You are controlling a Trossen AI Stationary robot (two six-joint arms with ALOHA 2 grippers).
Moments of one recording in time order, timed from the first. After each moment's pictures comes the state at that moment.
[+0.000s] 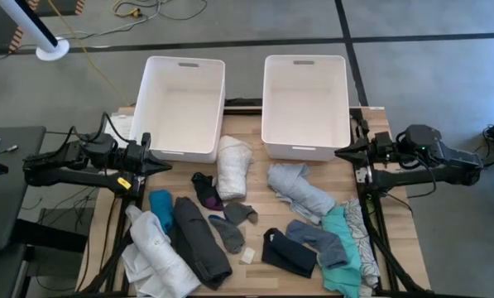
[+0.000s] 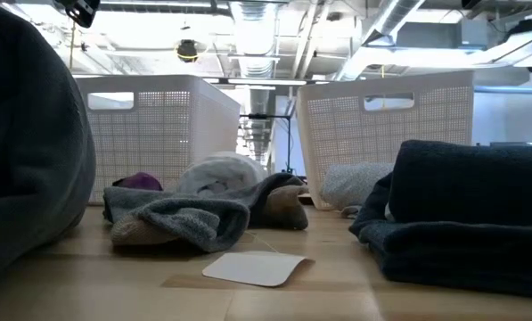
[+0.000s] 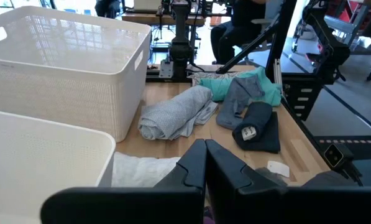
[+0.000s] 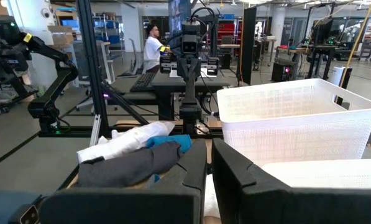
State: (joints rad) left arm 0.00 0.39 0.78 -0.60 0.00 0.00; right arm 0.00 0.39 0.79 -0.40 0.00 0.00
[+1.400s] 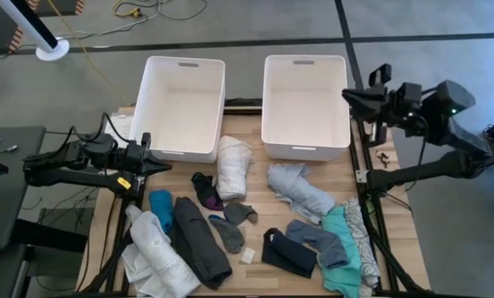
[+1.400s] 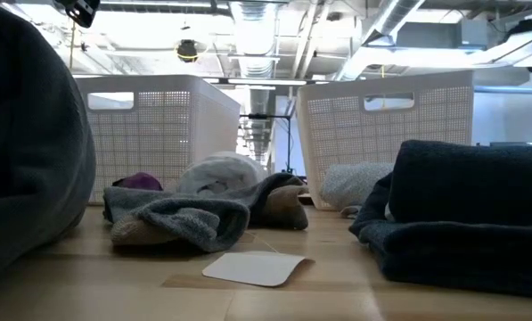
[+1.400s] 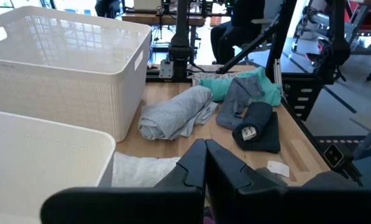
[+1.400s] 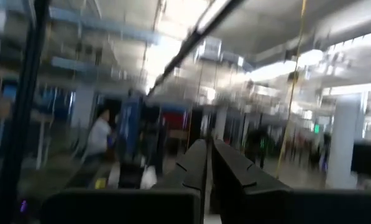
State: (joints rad) left arm 0.00 0.39 0.78 -0.60 0.00 0.00; right arm -0.08 0.87 1.38 -0.13 0.08 -0.19
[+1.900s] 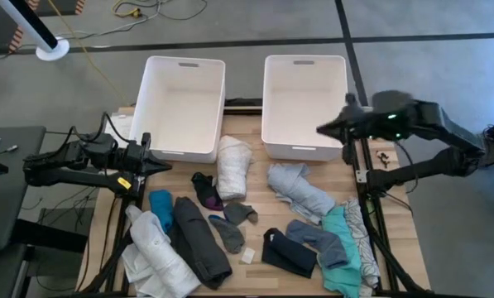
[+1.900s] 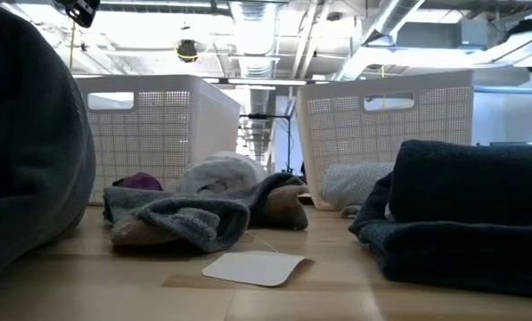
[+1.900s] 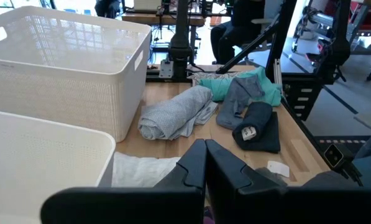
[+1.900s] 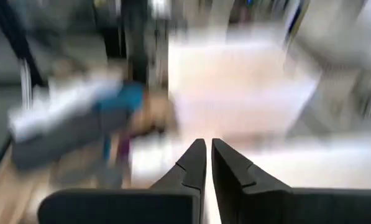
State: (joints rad) left arm 0.00 0.39 0.78 -0.60 0.00 0.00; right arm -0.12 1.01 1.53 -0.95 0.09 -0.06
